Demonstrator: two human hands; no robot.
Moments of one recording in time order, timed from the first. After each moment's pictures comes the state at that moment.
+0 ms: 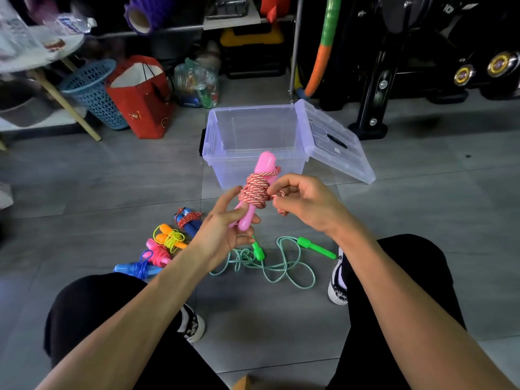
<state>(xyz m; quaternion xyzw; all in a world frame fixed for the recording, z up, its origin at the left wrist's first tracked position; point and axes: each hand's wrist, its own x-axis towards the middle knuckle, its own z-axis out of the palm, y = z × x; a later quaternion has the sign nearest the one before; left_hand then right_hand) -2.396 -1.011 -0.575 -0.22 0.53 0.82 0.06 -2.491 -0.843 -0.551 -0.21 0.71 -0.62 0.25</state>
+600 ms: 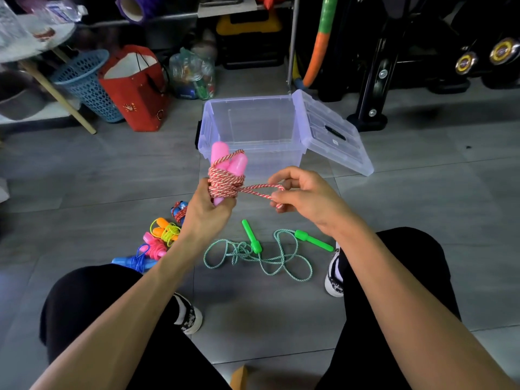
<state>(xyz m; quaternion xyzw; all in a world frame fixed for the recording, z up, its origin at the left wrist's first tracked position) -2.406 -1.015 -0.576 -0.27 0.82 0.49 -0.10 -2.491 -0.834 -0.551 -0.13 0.70 -0.64 0.29</state>
